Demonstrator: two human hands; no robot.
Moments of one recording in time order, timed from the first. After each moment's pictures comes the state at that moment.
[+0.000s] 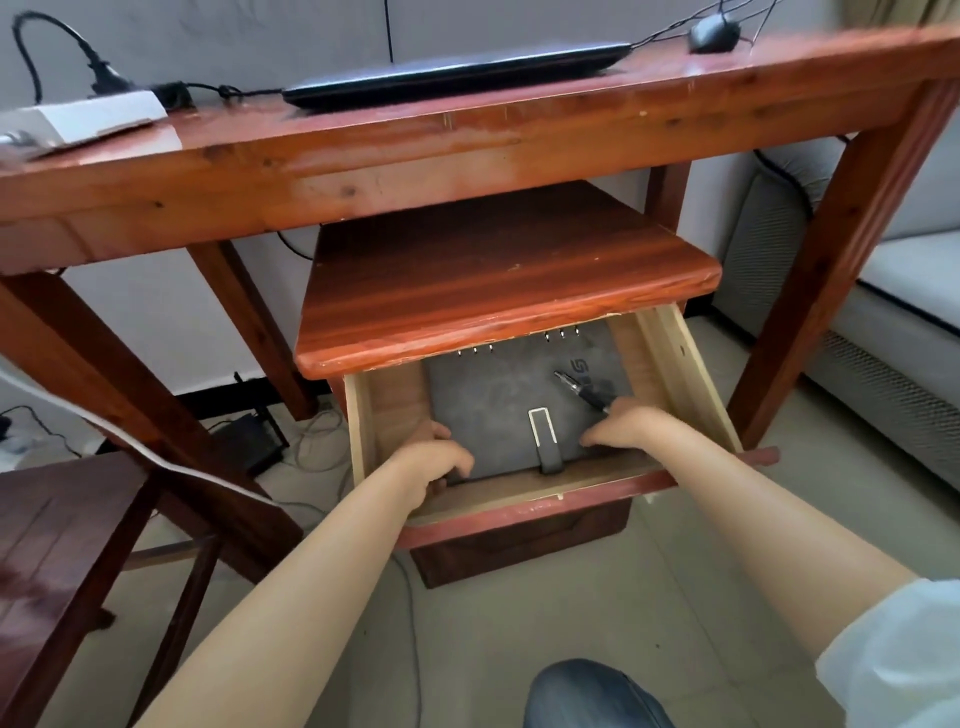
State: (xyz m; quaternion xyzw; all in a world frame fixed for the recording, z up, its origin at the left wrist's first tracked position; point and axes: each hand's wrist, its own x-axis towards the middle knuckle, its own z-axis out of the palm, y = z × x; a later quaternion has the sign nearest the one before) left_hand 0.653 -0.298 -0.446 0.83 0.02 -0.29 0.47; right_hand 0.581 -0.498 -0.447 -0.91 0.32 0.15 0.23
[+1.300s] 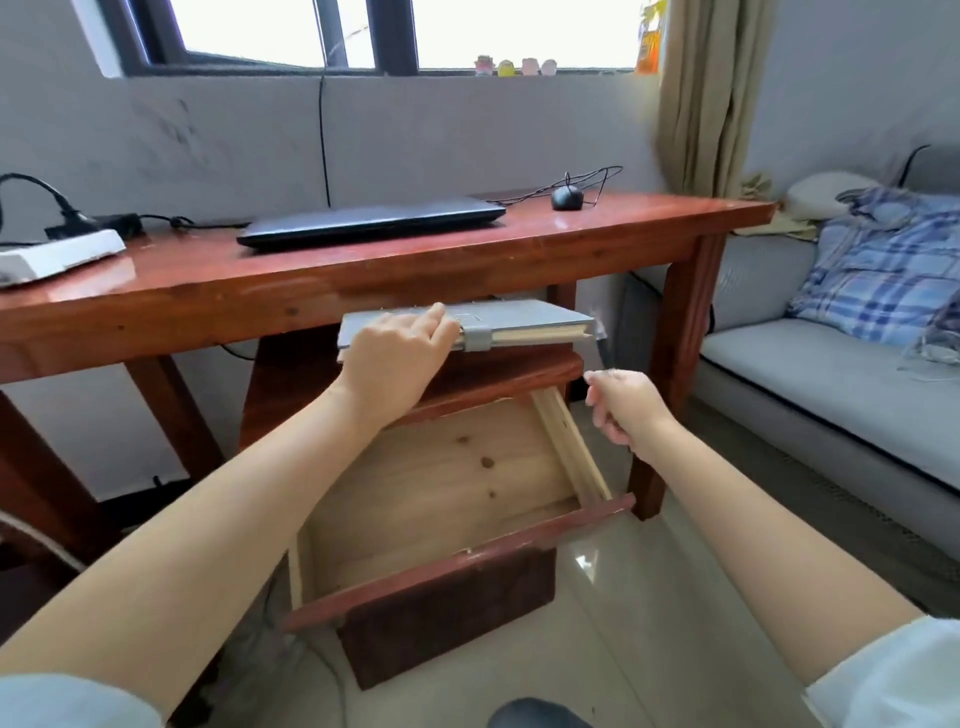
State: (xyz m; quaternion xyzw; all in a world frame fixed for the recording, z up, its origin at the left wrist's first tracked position) left_hand 0.611 -0.335 -0.276 0.69 -0.51 0.51 -0.03; right_hand 0.489 -0.534 -0.343 -0.69 0.29 -0.26 0.61
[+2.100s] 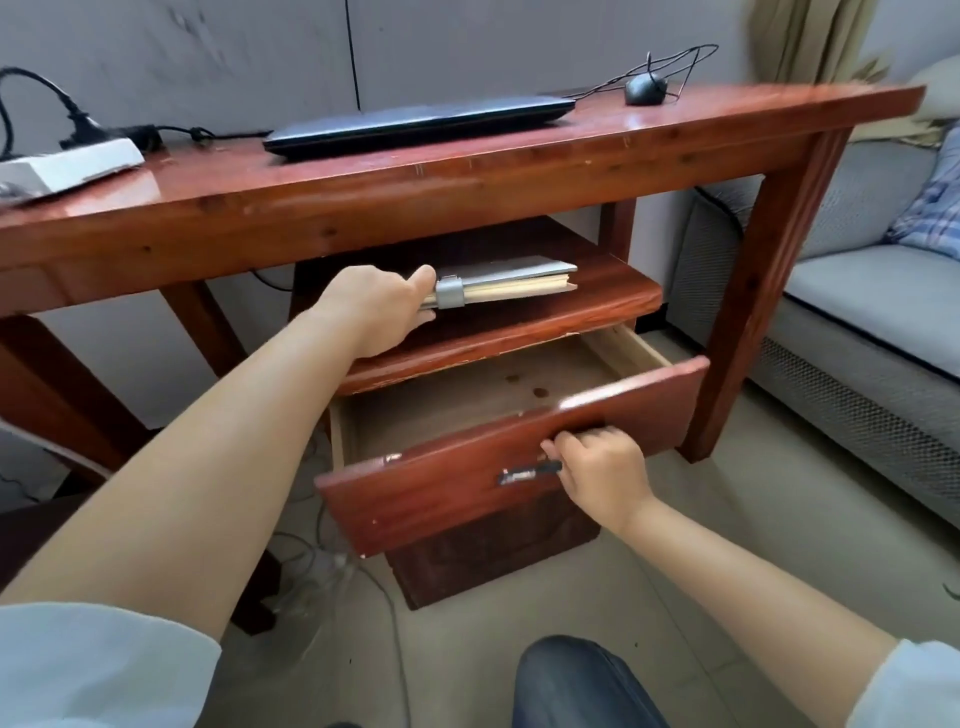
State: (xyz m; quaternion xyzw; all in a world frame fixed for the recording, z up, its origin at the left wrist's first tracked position) left_hand 0.704 -0.305 -0.302 0.83 -0.47 0.27 -0.15; right_hand 0.520 -0.450 -0.452 -0.93 0.07 -0.35 -0.02
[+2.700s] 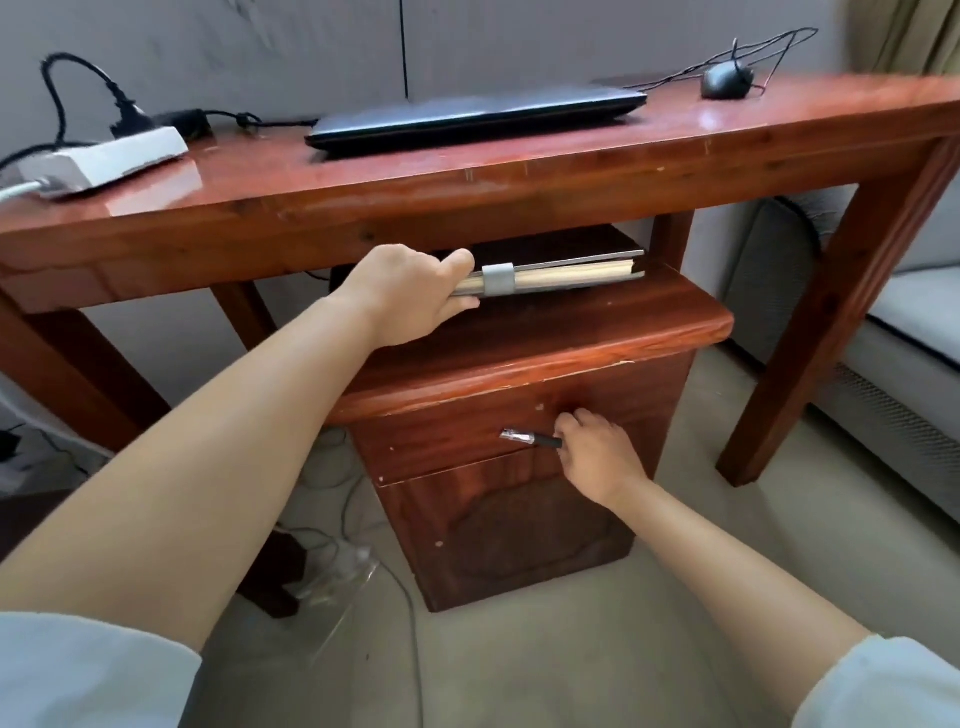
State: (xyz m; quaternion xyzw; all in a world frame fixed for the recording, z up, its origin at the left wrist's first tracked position) left_hand 0.734 -0.307 -0.285 0.80 -0.52 0.28 -0.11; right_hand 0.601 -0.468 -0.458 -0.98 0.16 -0.09 0.12
